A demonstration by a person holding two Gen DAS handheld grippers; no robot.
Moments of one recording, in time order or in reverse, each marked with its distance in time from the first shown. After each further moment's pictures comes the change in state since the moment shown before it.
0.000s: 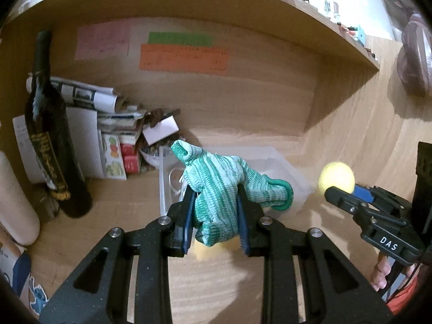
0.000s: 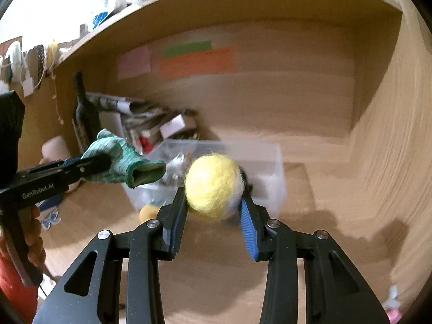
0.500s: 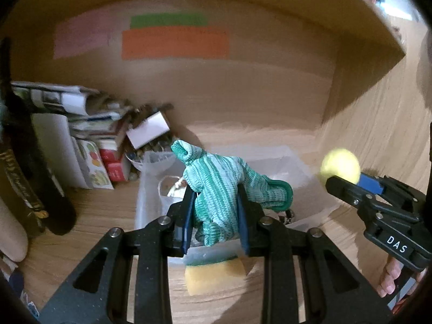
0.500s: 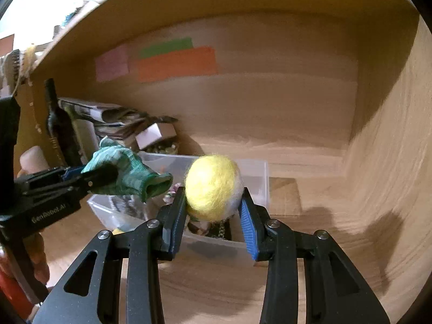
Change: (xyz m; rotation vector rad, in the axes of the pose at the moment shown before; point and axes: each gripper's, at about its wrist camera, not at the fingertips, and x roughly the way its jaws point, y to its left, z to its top) left arm 0.079 -0.018 0.014 0.030 0.078 0.067; right arm 0.047 -0.031 0.026 0.004 0.034 -0.036
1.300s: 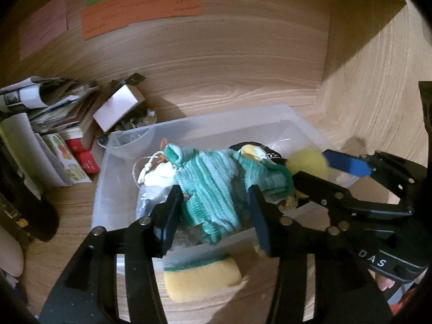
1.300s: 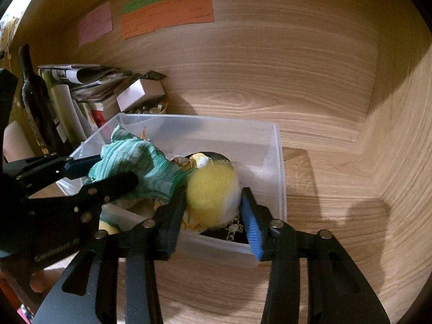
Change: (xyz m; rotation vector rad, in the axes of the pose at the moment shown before) left arm 0.038 -0.020 -0.005 0.118 0.132 0.013; right arm 0.055 -0.004 -0.012 -0.034 0.167 -0.024
